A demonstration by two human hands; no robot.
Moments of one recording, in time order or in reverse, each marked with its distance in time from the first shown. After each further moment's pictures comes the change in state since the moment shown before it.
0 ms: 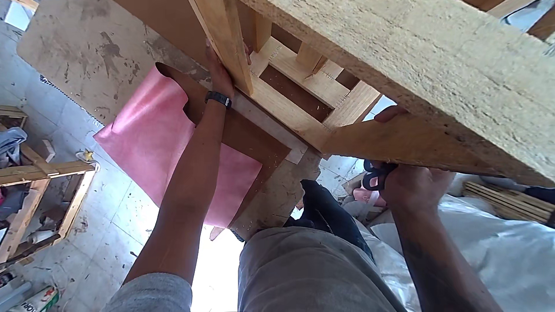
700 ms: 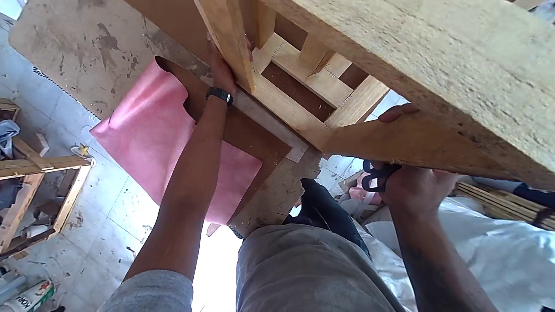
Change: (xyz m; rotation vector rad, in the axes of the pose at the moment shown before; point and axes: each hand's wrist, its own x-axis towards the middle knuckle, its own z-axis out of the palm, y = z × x) left_hand 0.003 -0.001 -0.002 -0.016 0.033 -0.017; right_hand 0.000 -0.006 0.005 0.039 -0.032 -0.027
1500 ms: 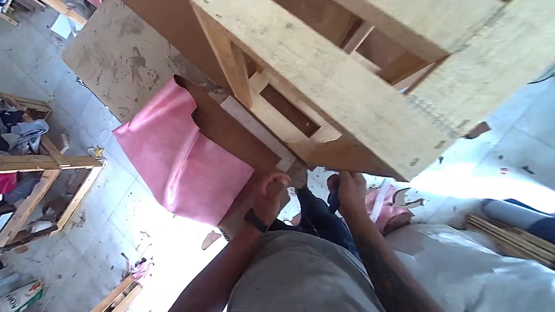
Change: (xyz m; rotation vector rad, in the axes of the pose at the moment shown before) left_hand -0.320 -0.028 0.128 0.569 0.059 -0.215; right_hand -0.018 0.108 -0.047 -0.108 0.011 0.529
